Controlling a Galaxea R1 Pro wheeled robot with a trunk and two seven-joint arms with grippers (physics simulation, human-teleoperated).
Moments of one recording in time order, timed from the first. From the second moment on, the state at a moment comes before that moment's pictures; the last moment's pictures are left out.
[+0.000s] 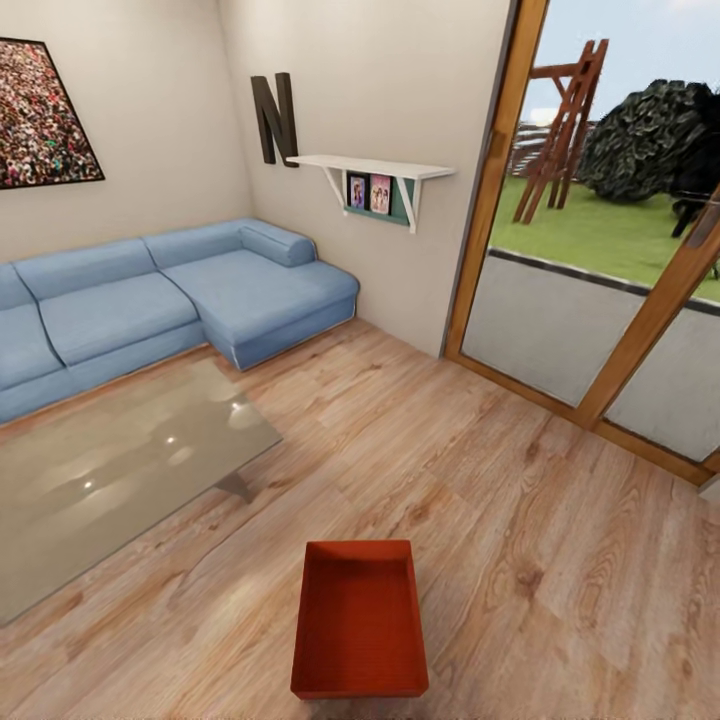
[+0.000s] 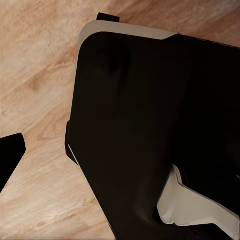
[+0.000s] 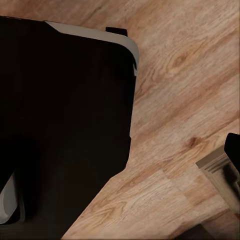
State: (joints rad) left arm -0.22 -0.02 -0.02 0.00 0.22 -0.06 0.01; right arm -0.21 0.03 0.69 0.03 -0.58 -0.14 -0.11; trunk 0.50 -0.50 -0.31
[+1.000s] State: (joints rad) left arm -0.22 -0.02 -0.02 0.00 0.22 -0.06 0.01; right arm -0.21 0.03 0.69 0.03 -0.58 -0.14 -0.11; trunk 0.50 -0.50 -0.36
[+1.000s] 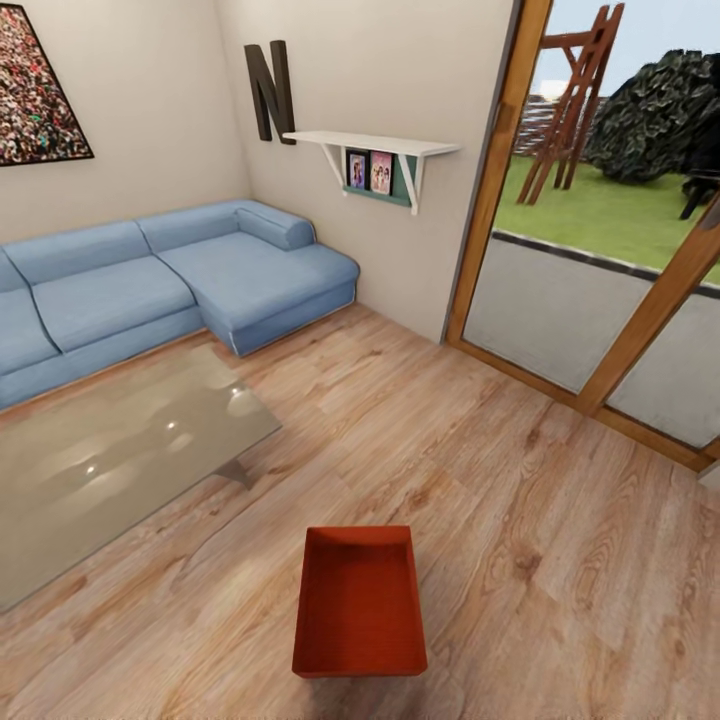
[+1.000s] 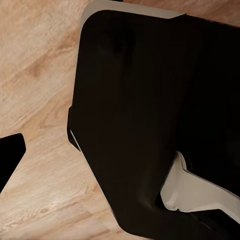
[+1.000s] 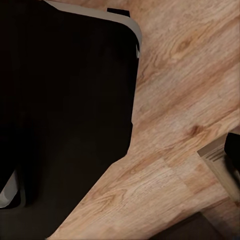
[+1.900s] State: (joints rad) left arm -0.22 -0.02 -0.02 0.00 0.22 -0.06 0.01; right arm -0.21 0.04 0.69 0.03 -0.58 -0.13 -0.11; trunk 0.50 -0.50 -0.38
